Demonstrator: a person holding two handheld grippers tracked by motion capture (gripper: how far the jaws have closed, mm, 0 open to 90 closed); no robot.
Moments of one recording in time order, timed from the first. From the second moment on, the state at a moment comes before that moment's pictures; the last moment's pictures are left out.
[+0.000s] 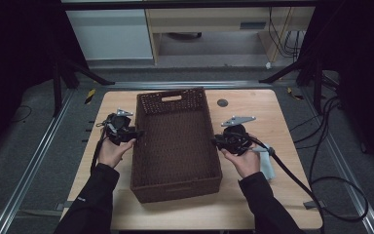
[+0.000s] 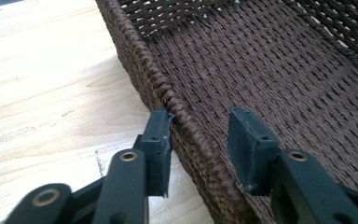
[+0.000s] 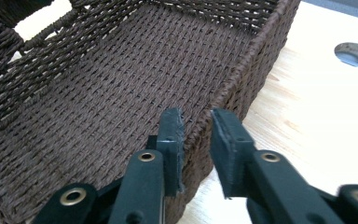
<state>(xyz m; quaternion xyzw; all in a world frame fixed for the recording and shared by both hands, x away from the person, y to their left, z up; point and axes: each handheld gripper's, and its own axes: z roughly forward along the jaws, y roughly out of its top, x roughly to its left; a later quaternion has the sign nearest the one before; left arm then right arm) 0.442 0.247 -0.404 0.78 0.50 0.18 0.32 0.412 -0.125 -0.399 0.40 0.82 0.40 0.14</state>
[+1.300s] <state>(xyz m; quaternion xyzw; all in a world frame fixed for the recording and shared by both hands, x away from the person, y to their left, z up) 0.416 0.241 -0.417 0.81 0.48 0.16 0.27 0.397 -0.115 -0.401 0.40 0.82 0.38 0.14</state>
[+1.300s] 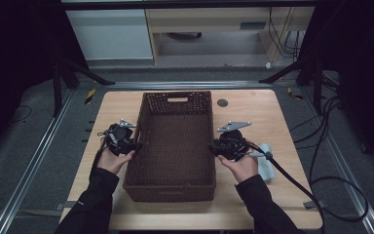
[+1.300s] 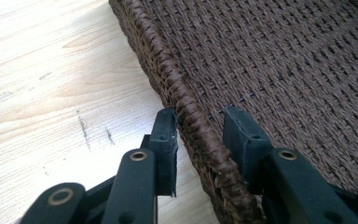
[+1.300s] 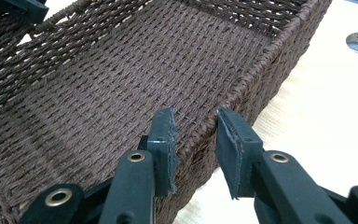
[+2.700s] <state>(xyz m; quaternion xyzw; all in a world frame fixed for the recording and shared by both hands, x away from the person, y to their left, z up) 0.417 0.249 -0.415 0.81 0.49 0.16 0.27 0.381 -0.257 -0.434 0.53 0.74 0.34 0.21</state>
